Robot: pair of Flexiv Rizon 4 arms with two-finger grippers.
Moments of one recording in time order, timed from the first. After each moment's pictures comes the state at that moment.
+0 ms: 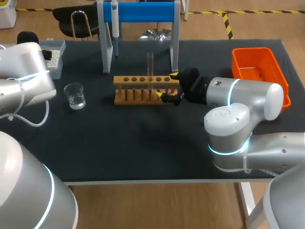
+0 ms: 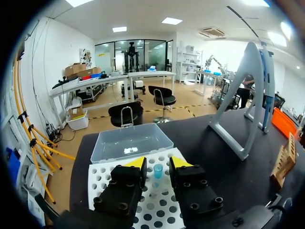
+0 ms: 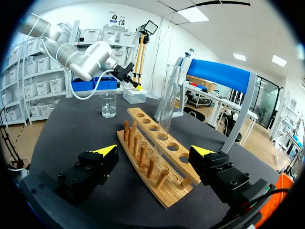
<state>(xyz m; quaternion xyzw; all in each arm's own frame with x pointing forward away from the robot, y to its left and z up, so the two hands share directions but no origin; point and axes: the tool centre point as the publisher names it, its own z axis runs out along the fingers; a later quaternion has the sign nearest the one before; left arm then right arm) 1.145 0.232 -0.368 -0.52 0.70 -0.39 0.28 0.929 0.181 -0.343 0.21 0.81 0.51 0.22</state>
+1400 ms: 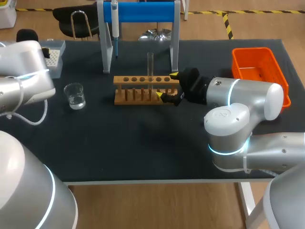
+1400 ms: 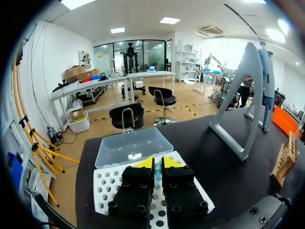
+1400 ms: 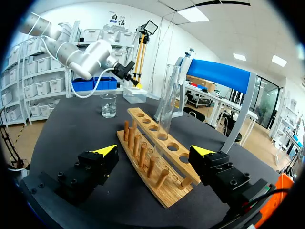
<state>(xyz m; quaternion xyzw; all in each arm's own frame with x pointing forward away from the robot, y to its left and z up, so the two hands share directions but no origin) 1.147 0.234 -0.356 -0.52 0.71 -0.39 0.29 0.929 0.181 -0.343 0.21 0.81 0.51 0.22</state>
